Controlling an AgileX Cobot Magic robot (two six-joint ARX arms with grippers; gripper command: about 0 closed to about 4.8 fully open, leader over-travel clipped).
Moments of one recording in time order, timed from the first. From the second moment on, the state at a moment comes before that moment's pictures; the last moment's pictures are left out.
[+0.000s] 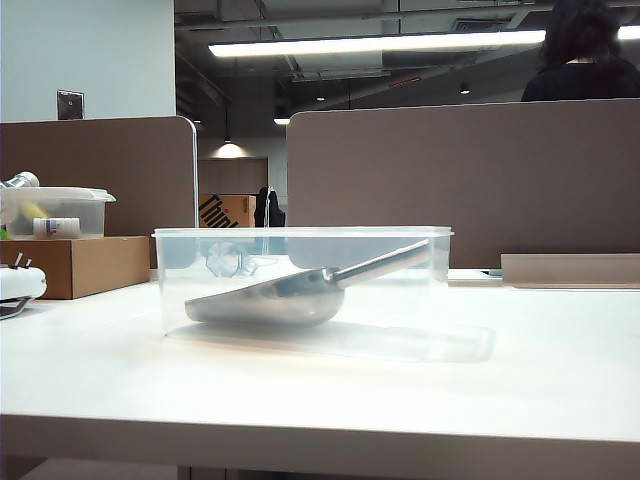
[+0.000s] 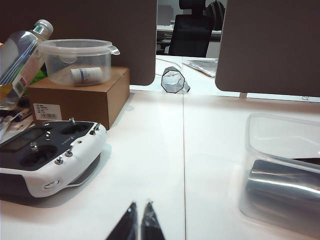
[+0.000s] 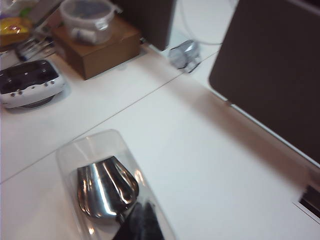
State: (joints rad) left arm -0.07 0.00 0.01 0.05 -0.03 -0.06; right arm 0.55 1.36 1.89 -0.91 -0.04 -0.12
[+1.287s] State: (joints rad) left arm -0.07 0.00 0.01 0.05 -0.03 -0.06; right arm 0.49 0.74 0.77 -0.32 0.29 -0.14
